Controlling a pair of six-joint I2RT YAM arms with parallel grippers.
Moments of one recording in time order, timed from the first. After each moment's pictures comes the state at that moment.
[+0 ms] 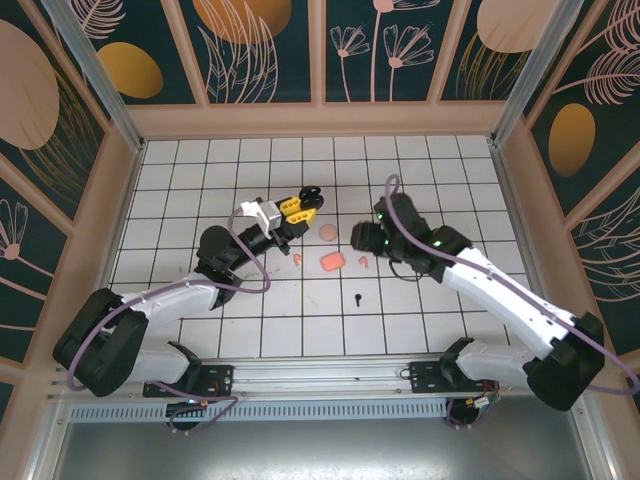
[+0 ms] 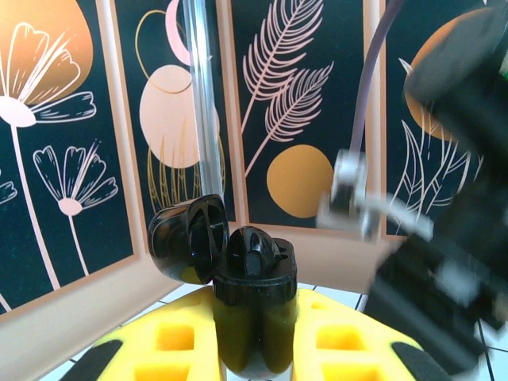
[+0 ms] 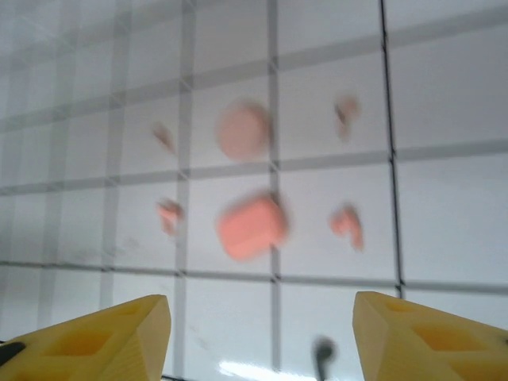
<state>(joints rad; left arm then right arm) -0.61 1.33 0.53 1.13 0.46 -0.08 0.72 1.19 0.98 -0.70 0.09 0.75</state>
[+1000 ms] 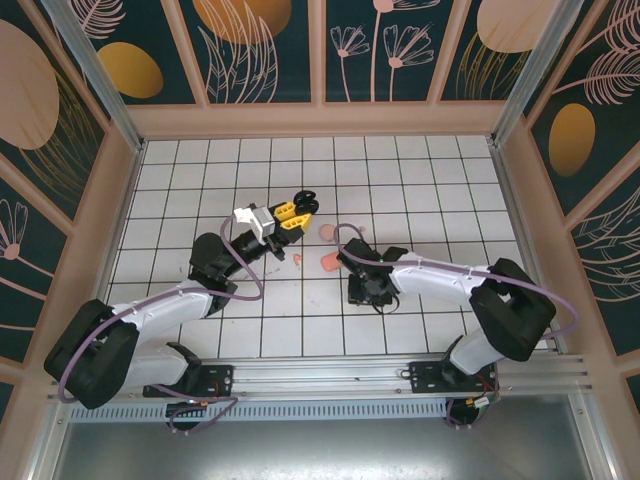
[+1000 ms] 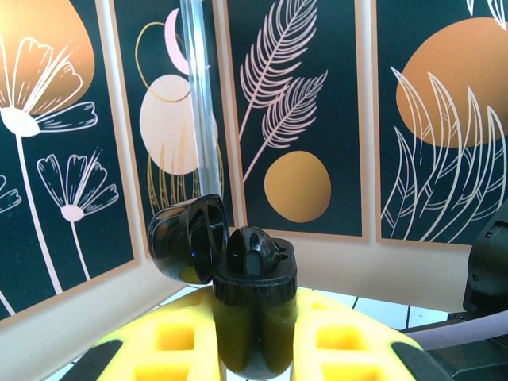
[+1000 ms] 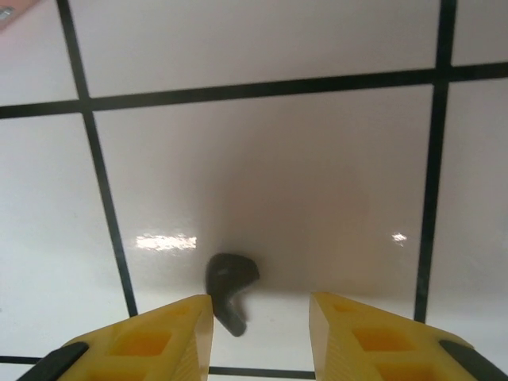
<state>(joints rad) -0.61 1.26 0.48 1.12 0.46 -0.08 0.87 1.52 0.82 -0.65 0.03 0.88</state>
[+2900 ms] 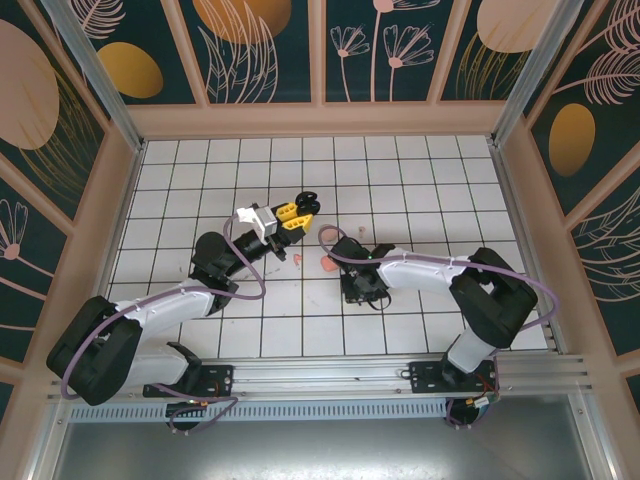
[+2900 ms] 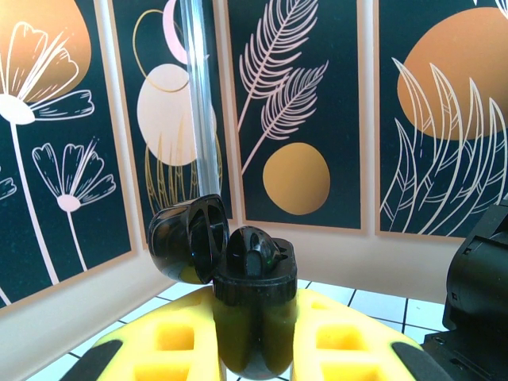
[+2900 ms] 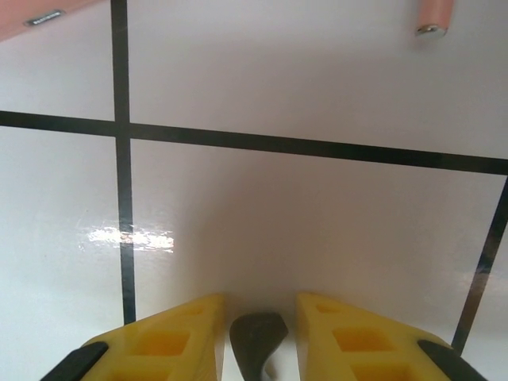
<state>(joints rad) -0.61 1.28 0.48 1.12 0.47 -0.08 0.88 1.62 0.87 -0.63 0.07 0.72</state>
